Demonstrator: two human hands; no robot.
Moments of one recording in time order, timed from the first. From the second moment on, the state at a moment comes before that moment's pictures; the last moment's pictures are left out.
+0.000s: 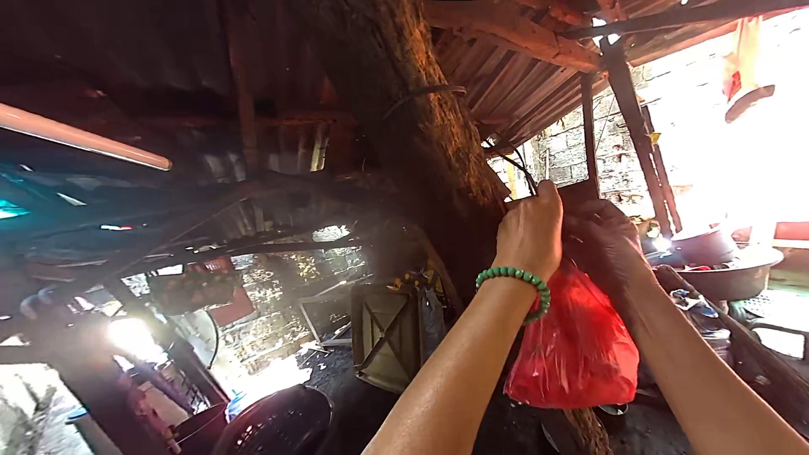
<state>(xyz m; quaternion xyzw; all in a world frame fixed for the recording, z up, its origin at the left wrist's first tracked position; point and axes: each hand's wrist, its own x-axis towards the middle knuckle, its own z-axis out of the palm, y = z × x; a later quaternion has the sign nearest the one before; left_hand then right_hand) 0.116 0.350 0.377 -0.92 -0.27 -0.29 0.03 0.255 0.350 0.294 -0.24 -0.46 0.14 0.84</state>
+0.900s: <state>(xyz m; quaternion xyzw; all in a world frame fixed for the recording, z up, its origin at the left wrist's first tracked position) 0.116 0.372 0.397 -0.93 -0.22 -0.28 -0.02 0.275 0.374 0.290 -0.25 -0.60 0.02 0.76</state>
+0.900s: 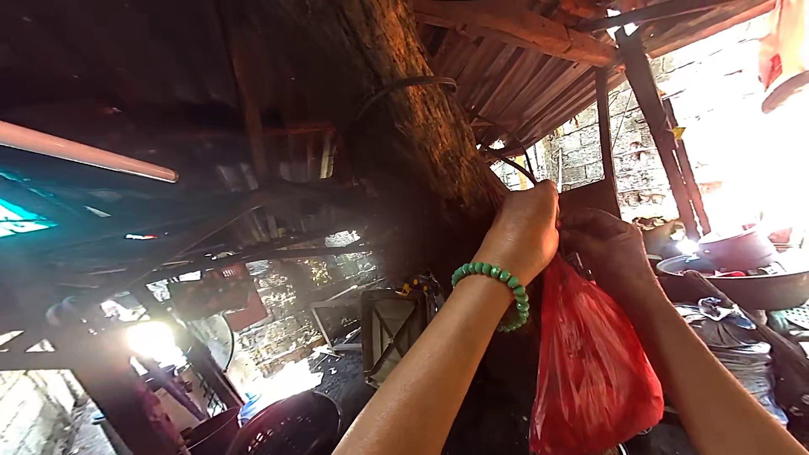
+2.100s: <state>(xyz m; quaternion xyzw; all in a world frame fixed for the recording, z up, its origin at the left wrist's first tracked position) 0.111 0.379 0.389 -0.95 -0.16 -0.26 0.06 0.259 0.373 0.277 -0.29 -0.56 -0.16 0.76</state>
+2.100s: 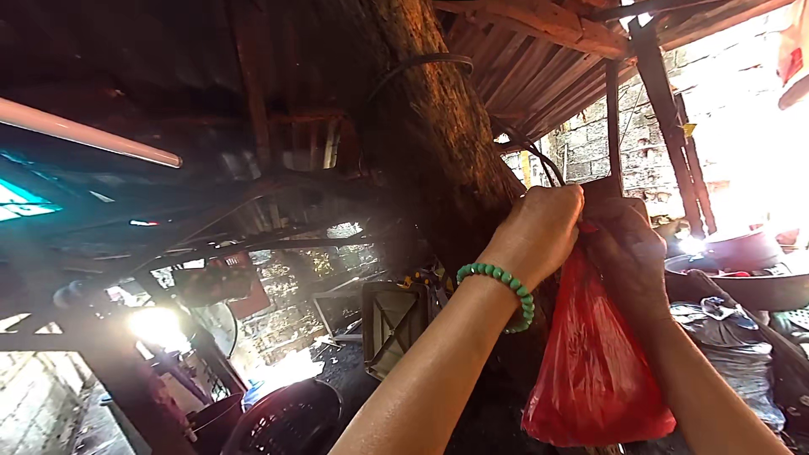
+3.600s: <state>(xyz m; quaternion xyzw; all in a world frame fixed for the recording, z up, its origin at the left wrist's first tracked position) 0.111 0.388 0.381 -0.94 -0.09 -0.32 0.00 0.254 0.336 0.292 -0.36 -0.51 0.14 0.77</state>
